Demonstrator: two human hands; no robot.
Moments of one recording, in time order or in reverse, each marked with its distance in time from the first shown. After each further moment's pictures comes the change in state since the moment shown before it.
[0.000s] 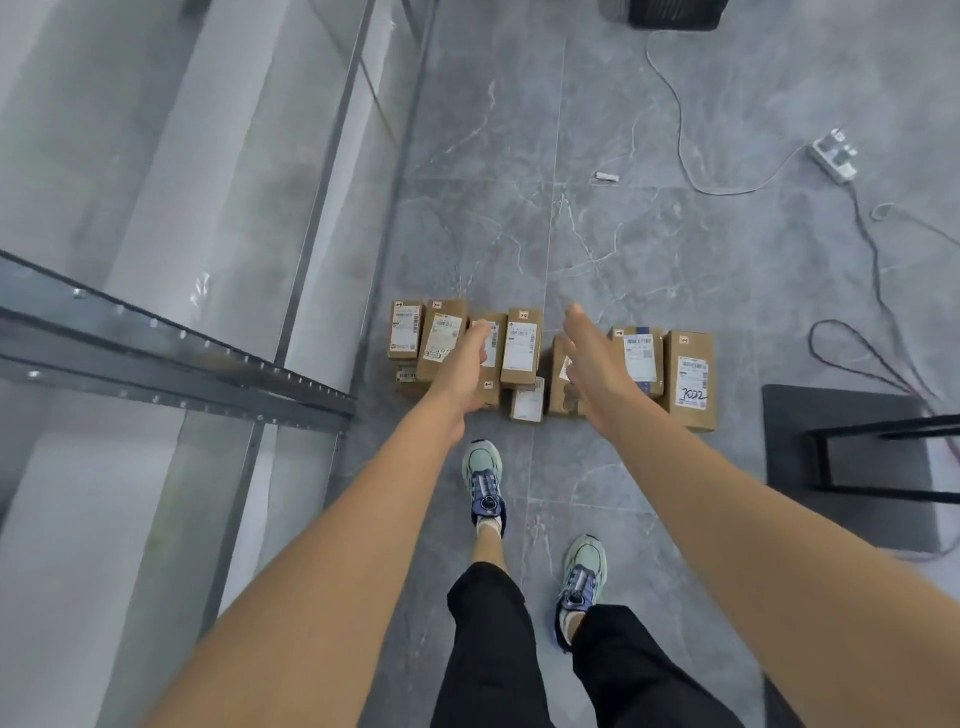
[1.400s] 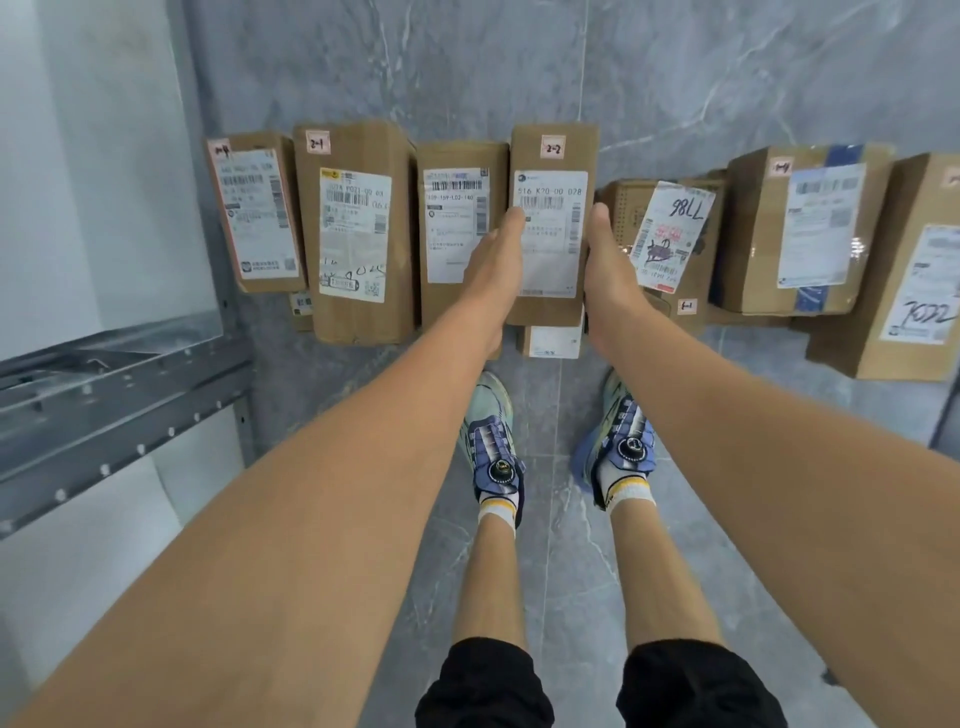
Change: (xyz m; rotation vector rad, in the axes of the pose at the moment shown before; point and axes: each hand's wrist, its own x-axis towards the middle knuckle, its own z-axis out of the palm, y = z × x) left_hand 0.502 -0.155 0.049 0.129 -0.037 -0.285; right_hand 0.483 0.212 0.052 0.183 0.071 0.361
